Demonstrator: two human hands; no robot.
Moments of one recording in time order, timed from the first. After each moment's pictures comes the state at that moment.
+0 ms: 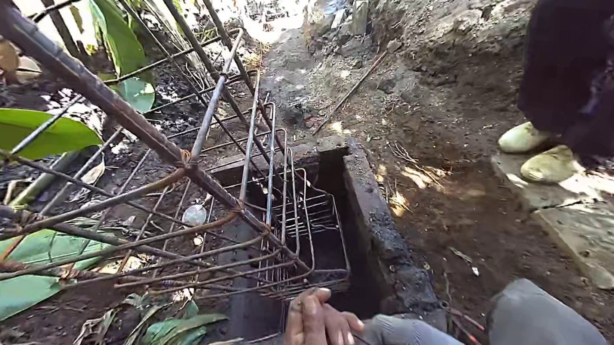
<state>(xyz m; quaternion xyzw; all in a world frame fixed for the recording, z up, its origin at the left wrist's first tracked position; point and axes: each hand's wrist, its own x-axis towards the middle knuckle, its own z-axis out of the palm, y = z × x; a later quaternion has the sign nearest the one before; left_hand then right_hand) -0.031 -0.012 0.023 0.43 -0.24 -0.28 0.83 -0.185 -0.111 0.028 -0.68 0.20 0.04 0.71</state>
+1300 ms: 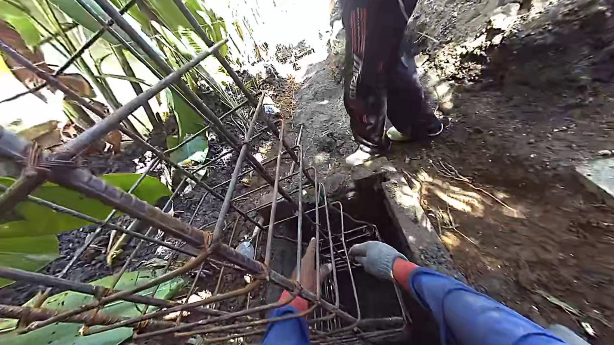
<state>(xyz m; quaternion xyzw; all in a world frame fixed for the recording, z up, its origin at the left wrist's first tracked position) 0.212 -0.139 -0.035 0.85 -0.44 -0.25 0.14 0.047 -0.300 -0.111 -0.88 0.26 0.05 0.40</state>
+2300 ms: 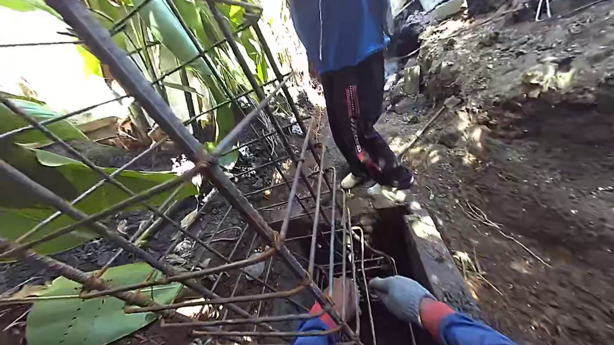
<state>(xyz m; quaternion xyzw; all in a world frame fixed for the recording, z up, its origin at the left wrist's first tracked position) 0.191 -0.152 -0.044 0.81 -0.47 -0.33 0.08 0.036 -0.284 -0.097 -0.92 0.24 0.09 0.29</state>
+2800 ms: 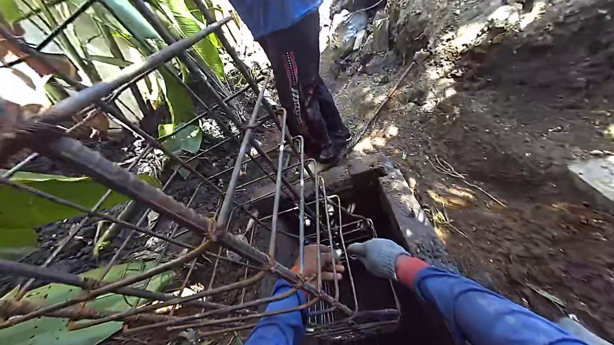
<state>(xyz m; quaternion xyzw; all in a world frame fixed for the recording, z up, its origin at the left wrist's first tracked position) 0.204 -0.159 -0.051 0.72 -0.17 -0.53 0.42 0.034 -0.283 -0.098 -0.92 0.25 0.09 0.30</state>
